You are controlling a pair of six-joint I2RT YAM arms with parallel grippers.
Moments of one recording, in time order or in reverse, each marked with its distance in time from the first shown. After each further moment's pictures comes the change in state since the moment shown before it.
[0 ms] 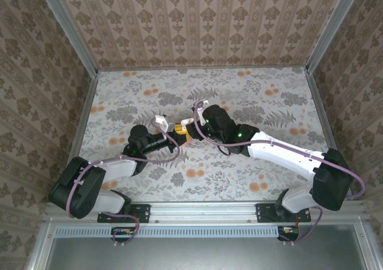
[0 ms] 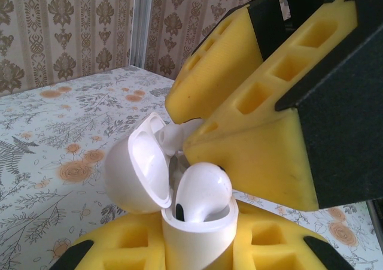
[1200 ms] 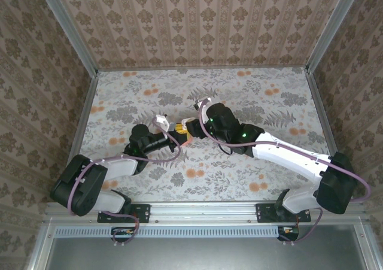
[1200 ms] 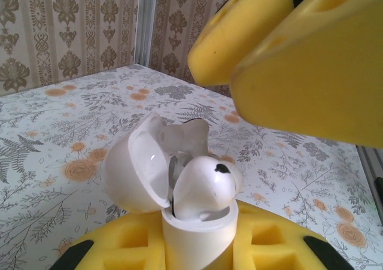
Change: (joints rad) left arm -0.003 0.024 0.009 0.005 -0.018 0.012; right arm -0.014 -0.046 0.000 0.015 -0.021 0.023
